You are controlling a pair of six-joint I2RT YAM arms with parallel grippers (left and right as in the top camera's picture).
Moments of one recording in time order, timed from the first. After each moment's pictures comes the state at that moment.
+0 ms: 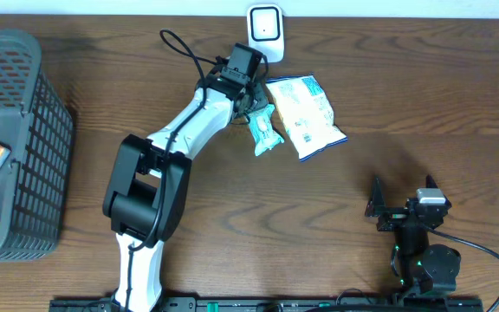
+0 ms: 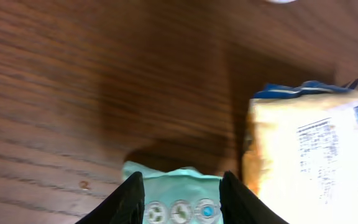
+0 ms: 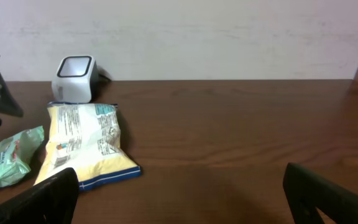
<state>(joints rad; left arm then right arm) -0.44 2.12 1.59 -0.48 0.02 -0.75 -0.01 0.01 0.01 -0.07 -0.02 0.02</state>
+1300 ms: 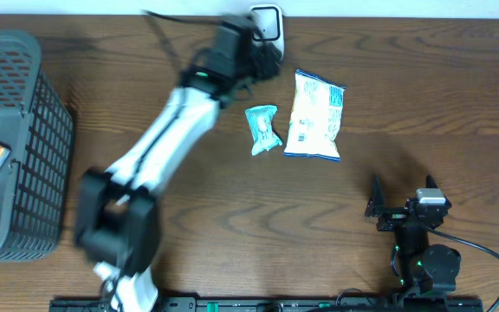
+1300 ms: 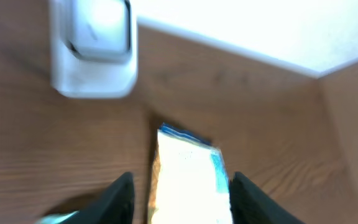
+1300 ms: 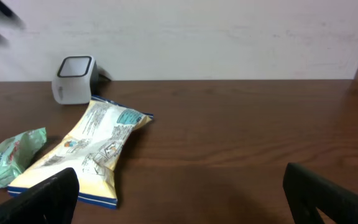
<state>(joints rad) -0.40 1.89 1.59 -0.30 0.22 -0.60 -0.01 0.01 0.01 -0.07 -0.02 0.02</state>
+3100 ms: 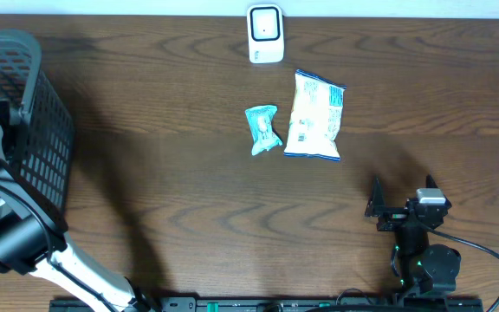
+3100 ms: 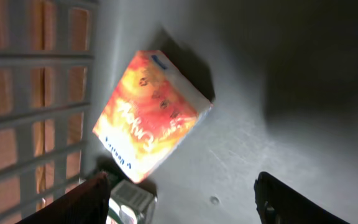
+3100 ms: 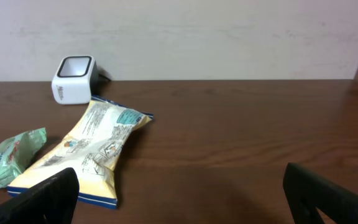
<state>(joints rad) 0.65 2.04 1.59 -0.78 -0.33 0.46 -0.01 0.01 0.01 -0.07 -0.02 0.02</state>
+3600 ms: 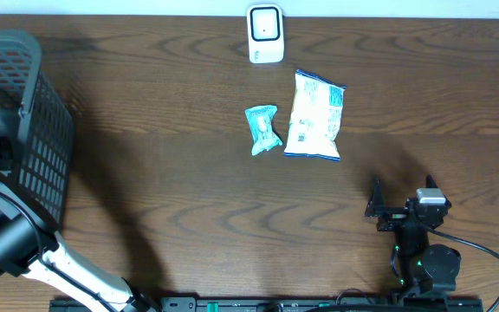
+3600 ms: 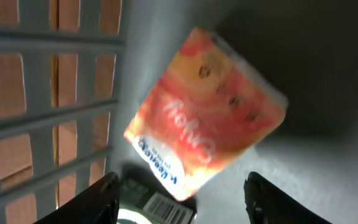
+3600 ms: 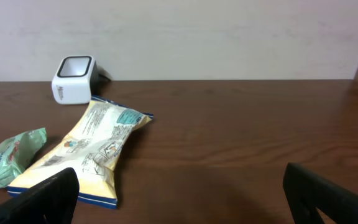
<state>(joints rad) 0.73 2.07 1.58 -0.70 -0.32 0.55 -0.01 0.01 0.01 -0.07 -0.02 0.02</state>
